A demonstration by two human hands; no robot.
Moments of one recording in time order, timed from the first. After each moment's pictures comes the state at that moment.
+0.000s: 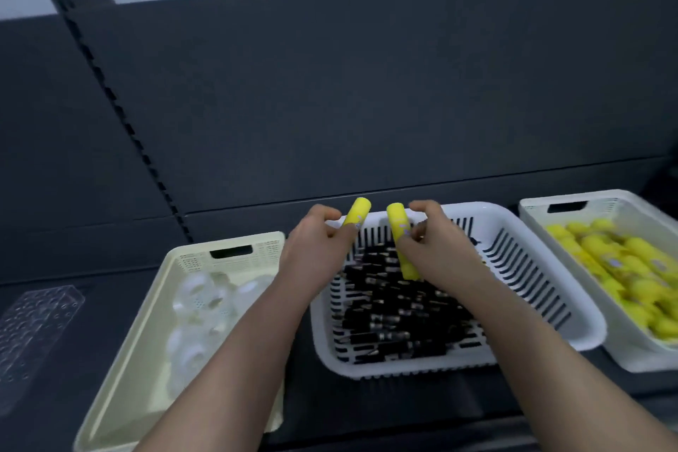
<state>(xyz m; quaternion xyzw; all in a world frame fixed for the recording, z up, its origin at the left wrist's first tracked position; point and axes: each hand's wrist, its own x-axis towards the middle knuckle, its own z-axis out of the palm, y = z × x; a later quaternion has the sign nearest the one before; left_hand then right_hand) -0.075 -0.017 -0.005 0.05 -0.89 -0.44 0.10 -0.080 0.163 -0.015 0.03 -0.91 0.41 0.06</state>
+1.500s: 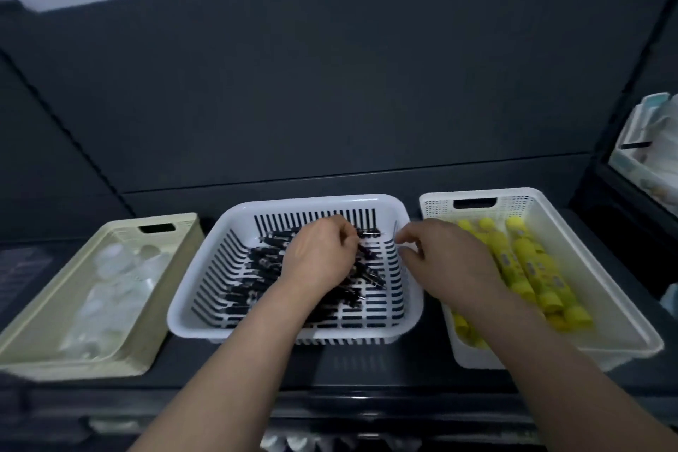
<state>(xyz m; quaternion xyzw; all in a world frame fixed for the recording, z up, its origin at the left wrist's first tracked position) -0.062 0.193 -0.008 0.07 -0.97 -0.22 0.08 -0.073 0.371 -0.021 0.16 -0.96 0.21 0.10</state>
